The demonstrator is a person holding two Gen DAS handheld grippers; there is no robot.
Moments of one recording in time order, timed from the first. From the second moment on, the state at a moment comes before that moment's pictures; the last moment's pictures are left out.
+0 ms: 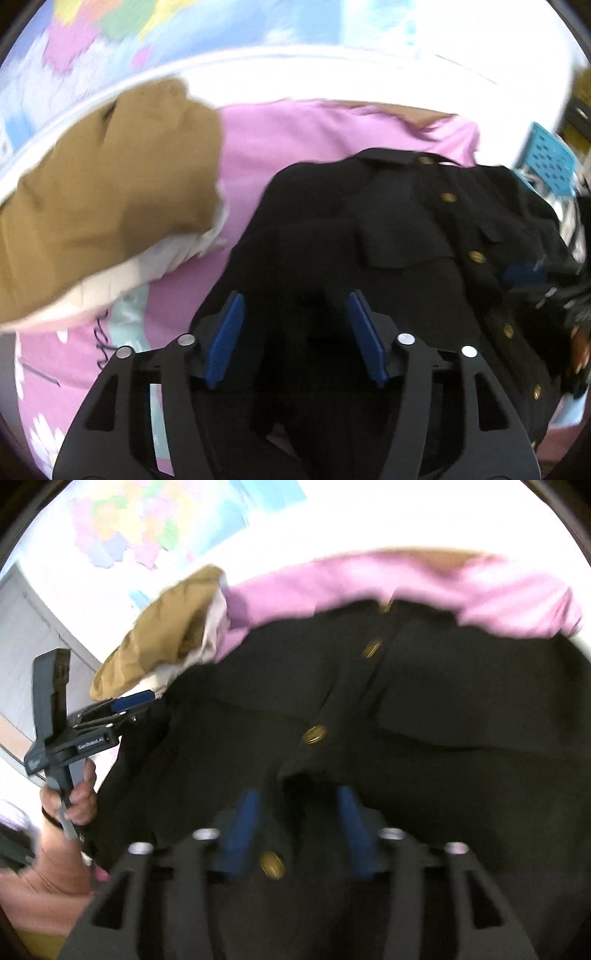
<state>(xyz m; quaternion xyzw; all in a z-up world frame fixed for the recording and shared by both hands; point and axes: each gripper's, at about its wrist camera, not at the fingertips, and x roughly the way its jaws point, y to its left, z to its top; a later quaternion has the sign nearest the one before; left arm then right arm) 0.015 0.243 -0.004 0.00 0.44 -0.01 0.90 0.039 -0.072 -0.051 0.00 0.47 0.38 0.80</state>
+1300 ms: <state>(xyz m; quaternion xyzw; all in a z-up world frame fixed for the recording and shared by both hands) 0.035 0.087 -0.009 0.03 0.45 -0.21 0.87 0.001 -0.322 0.099 0.09 0.37 0.30 0.87</state>
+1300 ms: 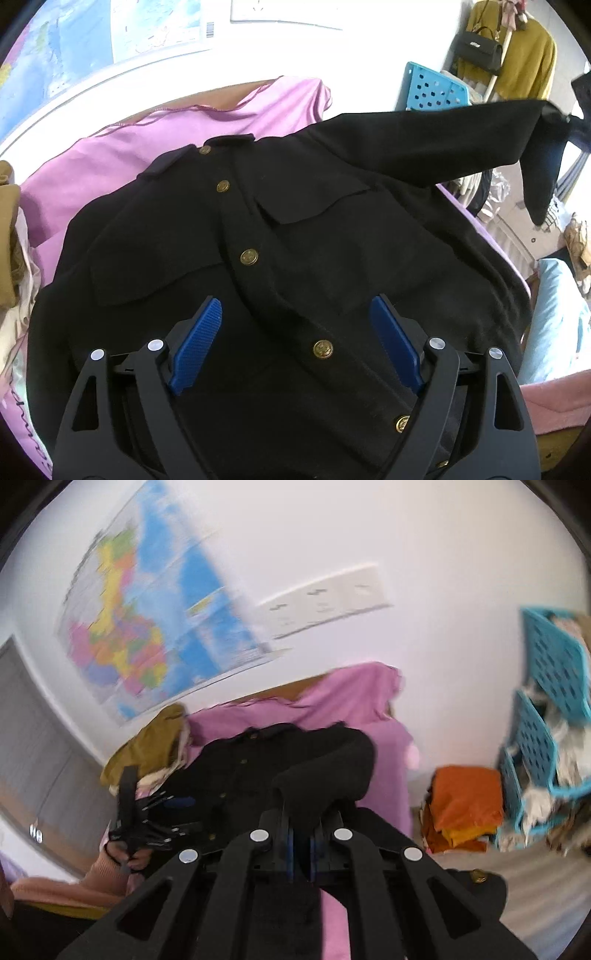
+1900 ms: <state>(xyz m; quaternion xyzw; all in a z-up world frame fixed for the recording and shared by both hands) 0.011 0.159 0.008 -0.04 0.43 -0.20 0.88 0.076 -0.062 0.002 0.01 0.51 0.44 0.74</state>
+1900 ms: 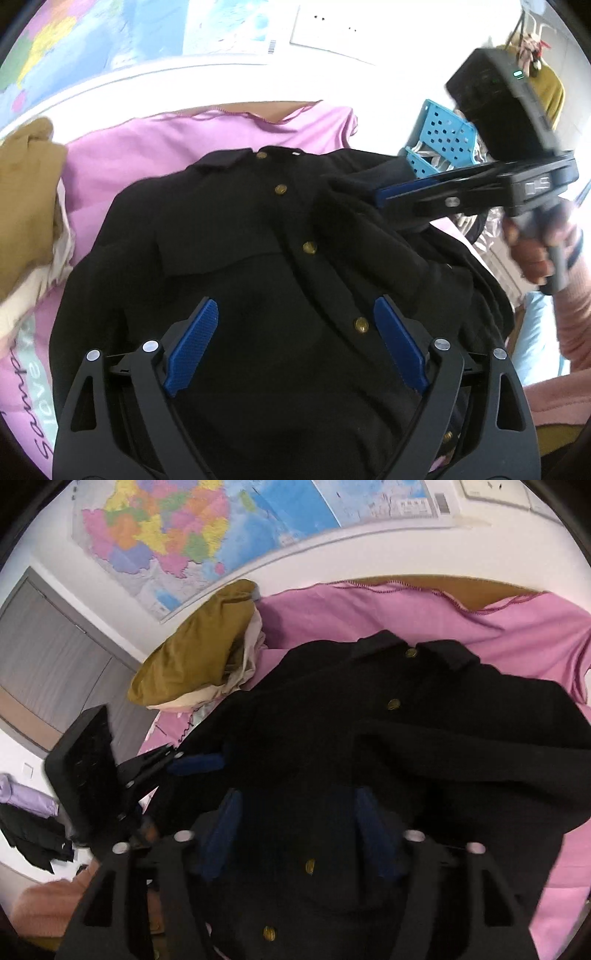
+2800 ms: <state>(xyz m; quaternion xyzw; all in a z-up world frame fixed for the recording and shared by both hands) -0.039 0.143 0.016 -0.03 0.39 -0.33 0.86 0.017 -0.092 0.007 0.09 0.44 0.53 0.72</state>
